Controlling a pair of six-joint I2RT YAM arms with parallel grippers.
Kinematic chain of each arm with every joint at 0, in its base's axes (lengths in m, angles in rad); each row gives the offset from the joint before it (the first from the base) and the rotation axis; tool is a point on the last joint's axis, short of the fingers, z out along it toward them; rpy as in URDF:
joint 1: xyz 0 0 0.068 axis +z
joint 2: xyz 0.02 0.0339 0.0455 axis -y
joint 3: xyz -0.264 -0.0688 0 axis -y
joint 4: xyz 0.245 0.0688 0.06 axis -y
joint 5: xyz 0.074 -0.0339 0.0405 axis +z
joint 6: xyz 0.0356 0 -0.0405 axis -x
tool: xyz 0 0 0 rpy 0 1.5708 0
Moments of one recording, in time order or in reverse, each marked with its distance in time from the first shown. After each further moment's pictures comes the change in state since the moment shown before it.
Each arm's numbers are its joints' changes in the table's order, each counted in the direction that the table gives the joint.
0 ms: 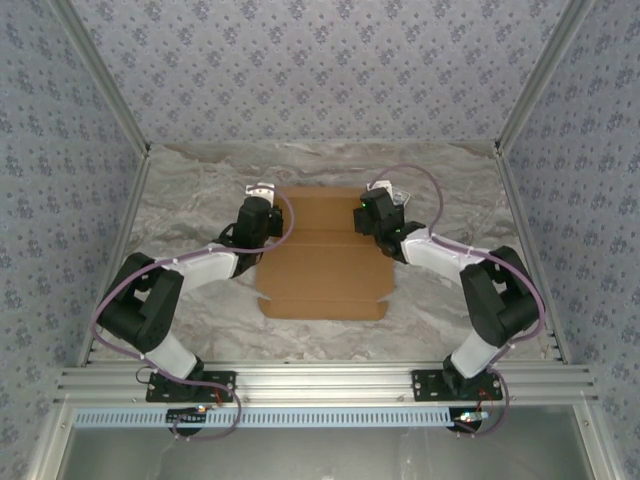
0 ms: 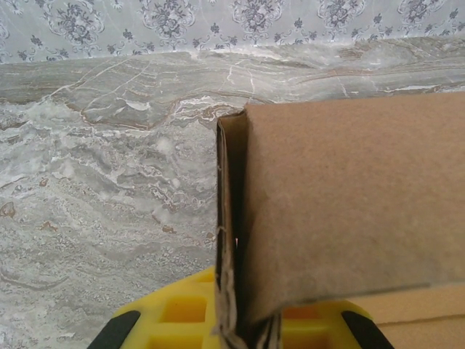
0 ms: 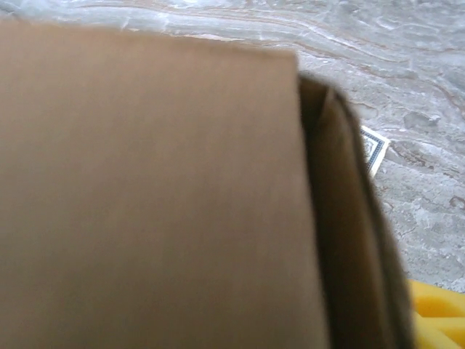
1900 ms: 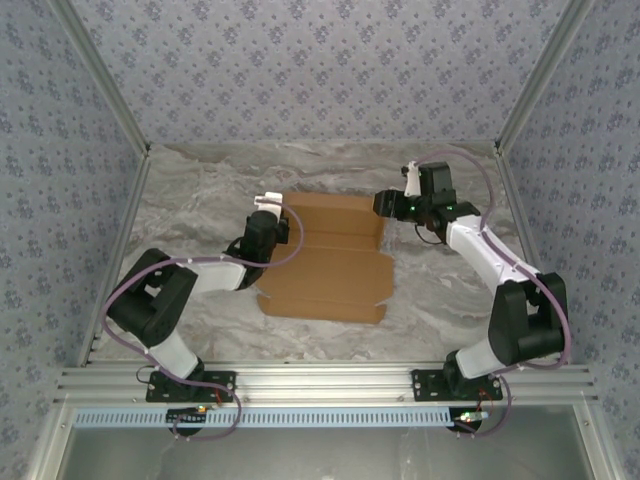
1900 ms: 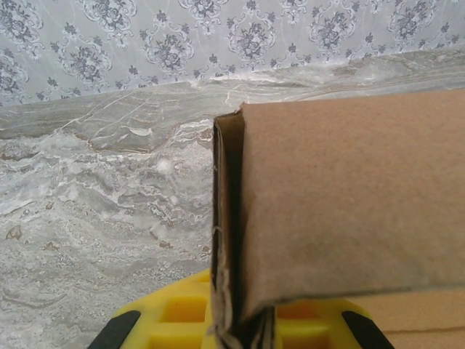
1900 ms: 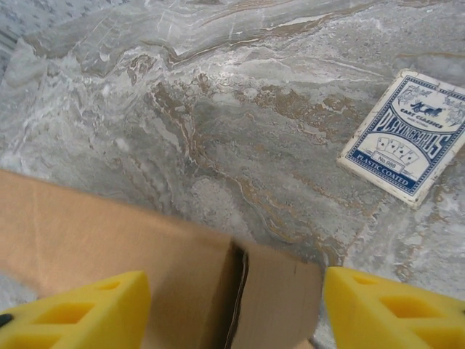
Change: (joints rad) left arm -0.066 -0.055 -0.096 0.255 0.114 -0.086; right arm -0.304 0.158 0.109 -0.270 0.698 -0.085
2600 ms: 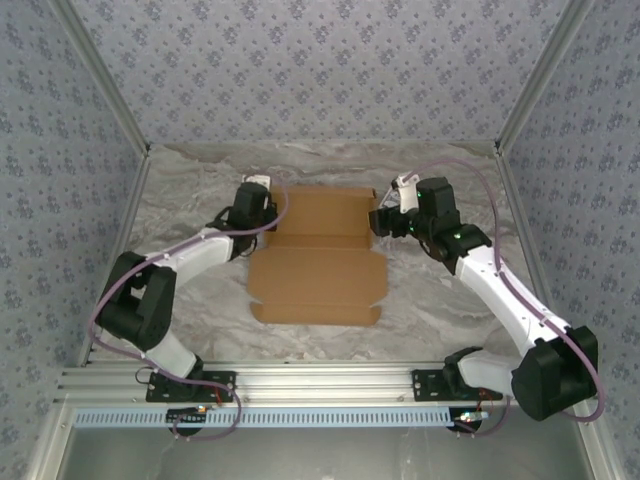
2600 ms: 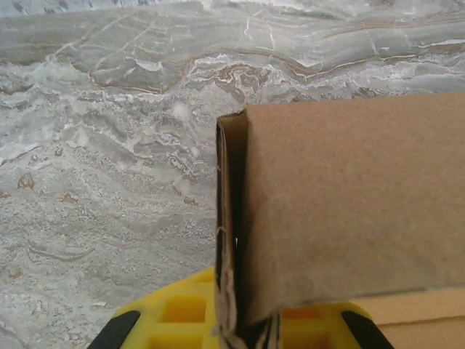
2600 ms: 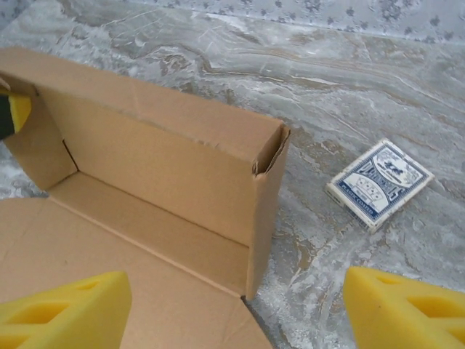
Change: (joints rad) left arm 0.142 0.051 0.279 -0.621 -0.216 0.093; right arm 0.145 0.264 -0.097 -0.039 -0.184 0.268
